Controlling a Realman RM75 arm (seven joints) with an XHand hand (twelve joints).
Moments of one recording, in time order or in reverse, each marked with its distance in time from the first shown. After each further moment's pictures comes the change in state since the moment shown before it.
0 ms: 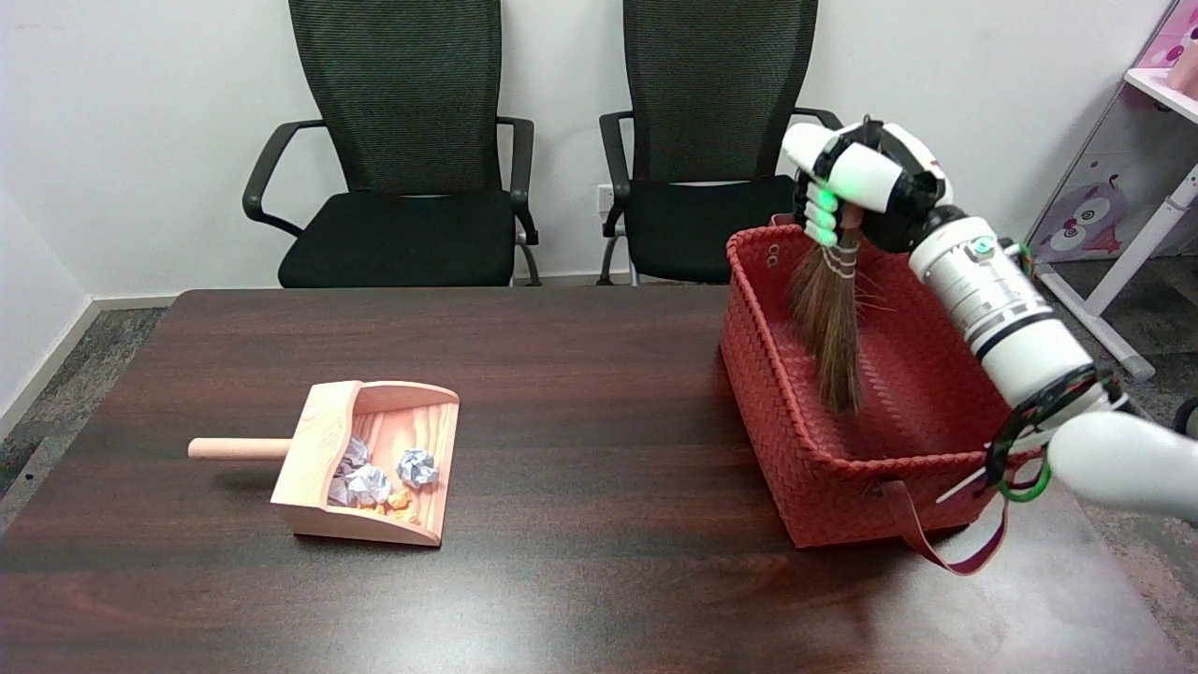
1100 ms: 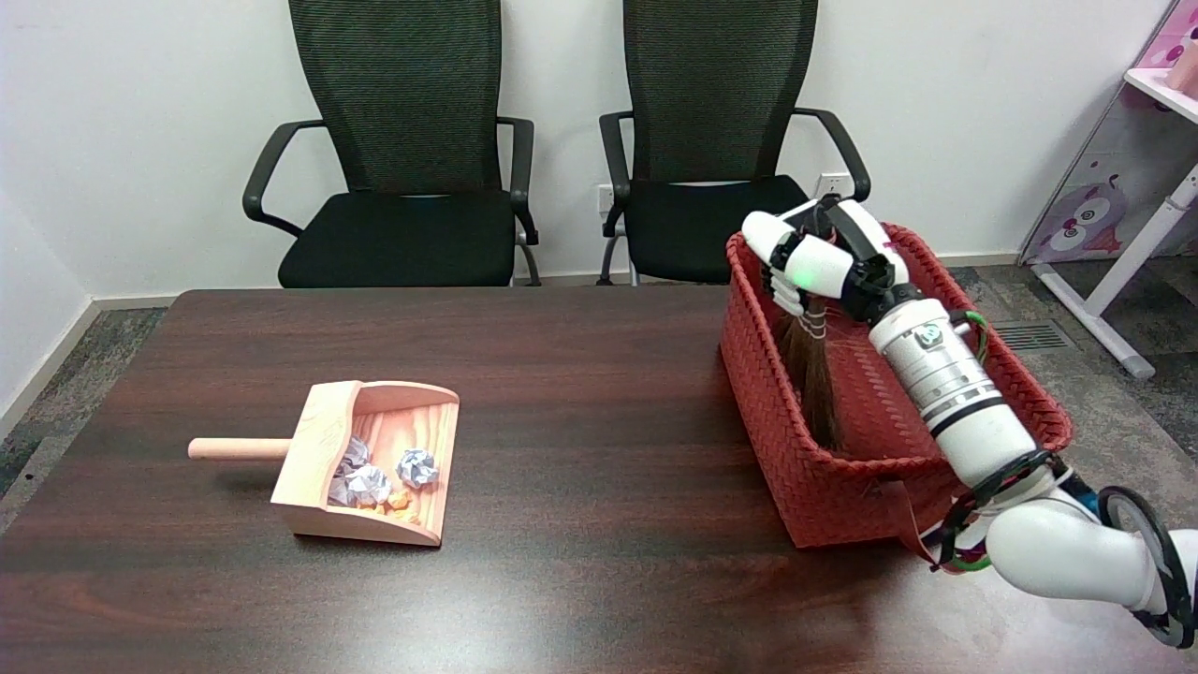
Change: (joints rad) arm -0.002 -0.183 -0.147 0.181 -0.337 0.114 0.071
